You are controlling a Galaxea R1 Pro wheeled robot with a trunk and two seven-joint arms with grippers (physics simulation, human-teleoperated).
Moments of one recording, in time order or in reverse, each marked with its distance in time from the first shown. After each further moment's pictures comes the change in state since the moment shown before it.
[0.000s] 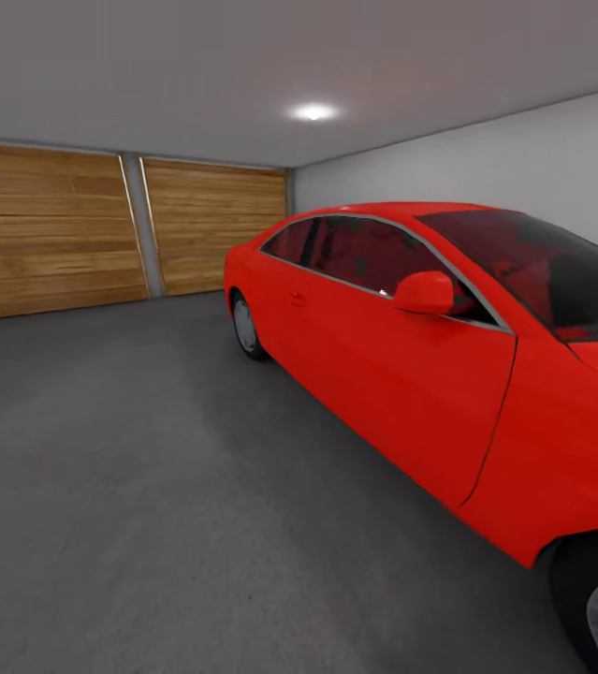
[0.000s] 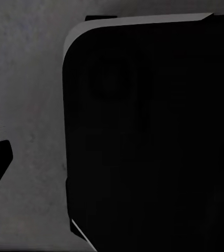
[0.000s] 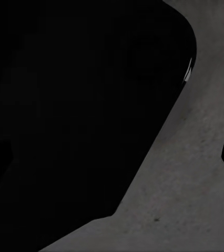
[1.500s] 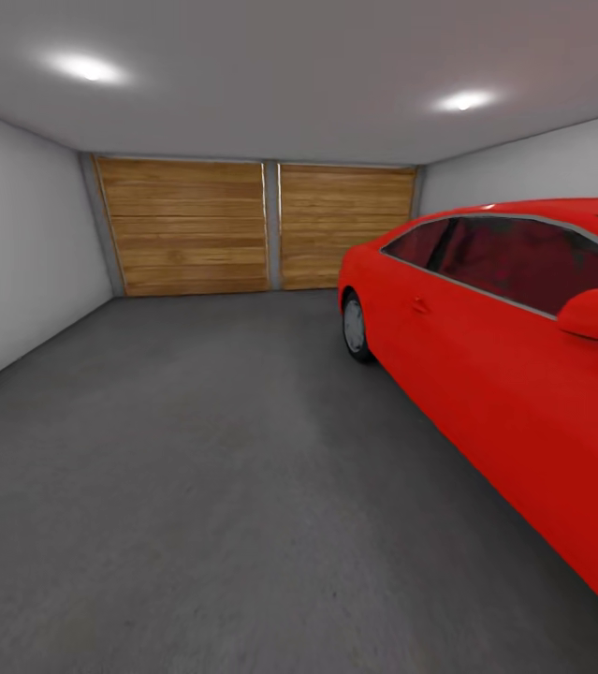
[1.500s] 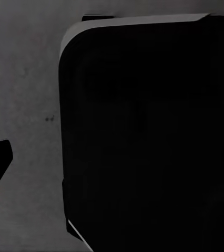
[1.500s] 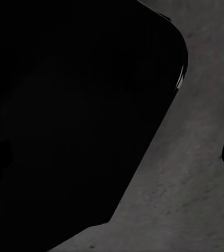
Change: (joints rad) left arm 0.000 -0.004 0.002 0.000 0.001 -0.001 -0.001; right arm 0.000 -0.007 -0.003 0.000 -0.001 -0.030 -0.003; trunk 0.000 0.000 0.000
